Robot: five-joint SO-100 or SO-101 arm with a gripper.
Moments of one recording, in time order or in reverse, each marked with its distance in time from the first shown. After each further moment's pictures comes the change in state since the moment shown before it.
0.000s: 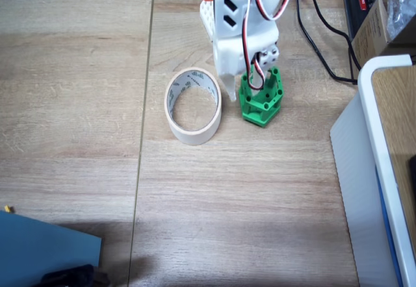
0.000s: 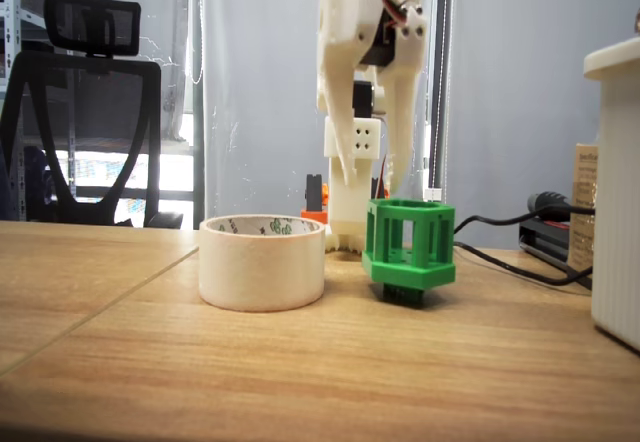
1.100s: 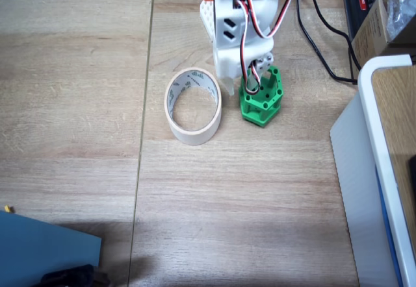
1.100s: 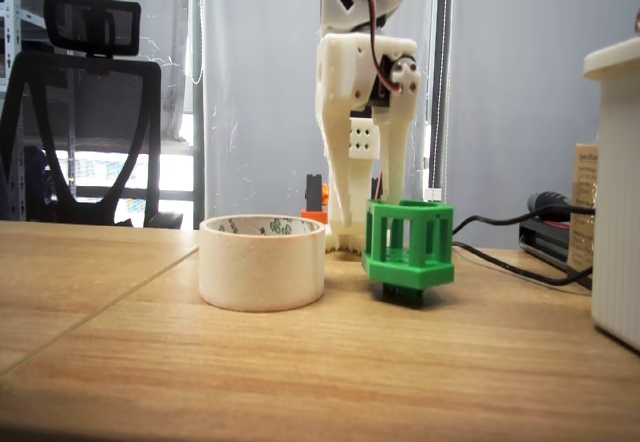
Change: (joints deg) arm -0.4 -4.8 8.2 -1.3 0.0
